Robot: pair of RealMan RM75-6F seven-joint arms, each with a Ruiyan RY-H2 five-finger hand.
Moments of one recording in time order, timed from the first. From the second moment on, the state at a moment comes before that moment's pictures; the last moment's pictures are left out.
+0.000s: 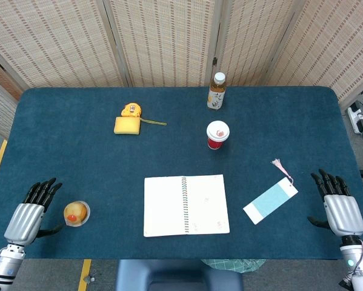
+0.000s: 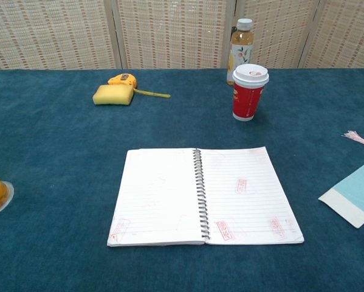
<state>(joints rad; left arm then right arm) -0.18 -1.19 0.01 -1.56 1.58 1.41 0.01 0.15 -1.09 0.01 -1.71 -1.34 1.35 -0.17</state>
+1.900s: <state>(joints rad) -0.17 -1.17 -0.01 -1.54 1.53 1.40 -0.04 0.48 -1.29 -0.01 -1.41 -1.34 0.83 -0.32</state>
